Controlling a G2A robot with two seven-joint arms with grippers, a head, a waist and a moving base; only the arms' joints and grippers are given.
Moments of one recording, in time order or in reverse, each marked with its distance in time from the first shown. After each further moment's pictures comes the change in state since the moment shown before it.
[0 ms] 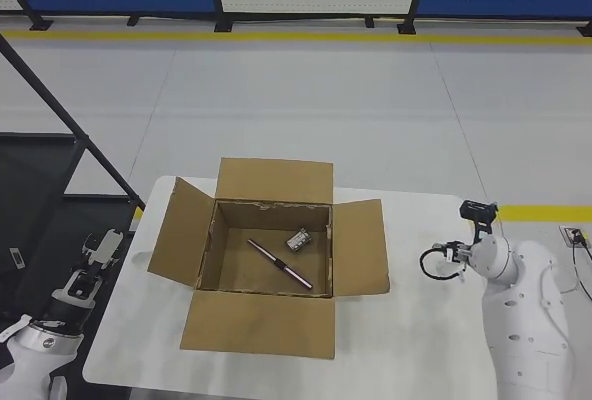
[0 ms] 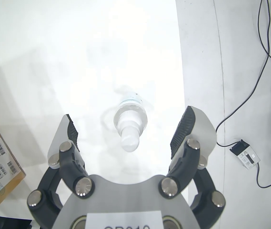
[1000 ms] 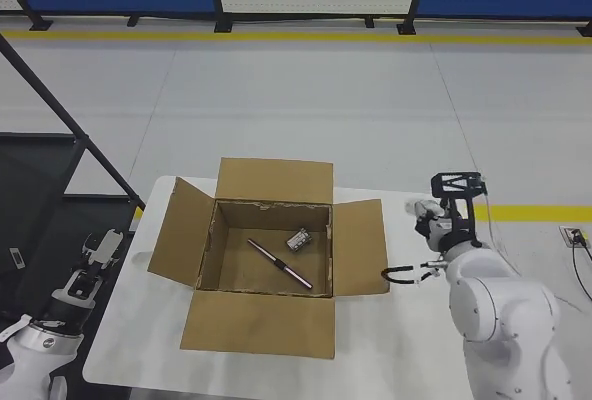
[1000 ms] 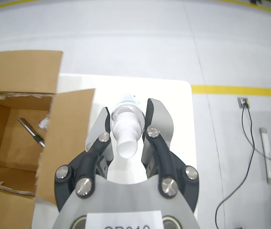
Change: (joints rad) left arm 0.000 0.000 0.000 0.000 0.000 0.000 0.000; right arm -0.265 -0.012 -0.316 -0.779 -0.036 0.066 -0.225
